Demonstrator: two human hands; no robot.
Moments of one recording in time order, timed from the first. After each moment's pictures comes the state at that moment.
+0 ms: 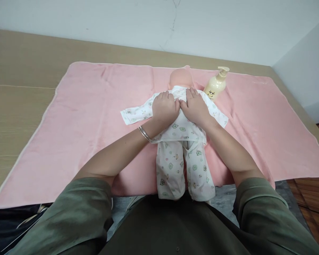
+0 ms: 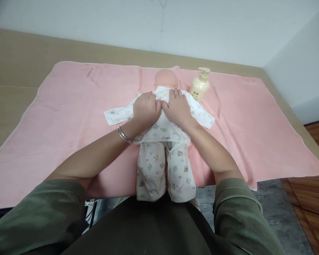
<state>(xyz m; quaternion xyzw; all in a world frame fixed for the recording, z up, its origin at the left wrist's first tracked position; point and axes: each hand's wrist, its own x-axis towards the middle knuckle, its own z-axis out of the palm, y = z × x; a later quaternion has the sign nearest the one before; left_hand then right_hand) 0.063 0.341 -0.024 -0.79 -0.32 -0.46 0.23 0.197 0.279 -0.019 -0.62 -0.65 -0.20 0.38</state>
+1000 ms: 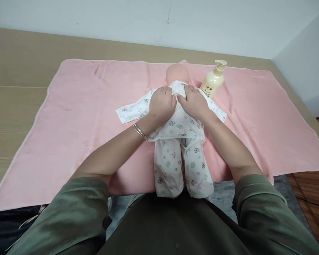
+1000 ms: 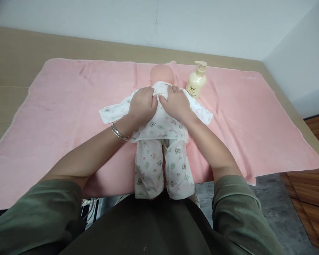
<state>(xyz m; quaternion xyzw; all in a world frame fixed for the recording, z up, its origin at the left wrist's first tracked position) 0.058 0.341 -0.017 -0.84 -0.28 -0.44 0.19 0.198 0.273 -0.015 -0.63 -0.65 -0.21 0.36</state>
